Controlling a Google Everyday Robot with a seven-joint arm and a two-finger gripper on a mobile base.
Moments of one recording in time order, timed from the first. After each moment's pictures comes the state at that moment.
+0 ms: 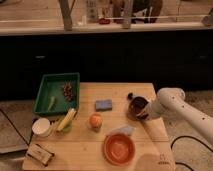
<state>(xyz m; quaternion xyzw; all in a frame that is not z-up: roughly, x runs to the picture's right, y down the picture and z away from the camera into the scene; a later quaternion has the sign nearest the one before) 0.253 0.190 0.865 -0.25 -0.22 -0.24 0.91</state>
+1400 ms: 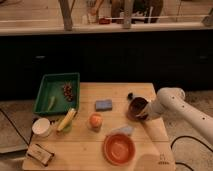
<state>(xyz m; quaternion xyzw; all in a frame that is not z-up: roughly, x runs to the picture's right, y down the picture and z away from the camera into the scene) 0.255 0.190 0.862 -0.25 -0.22 -0.24 0.91</state>
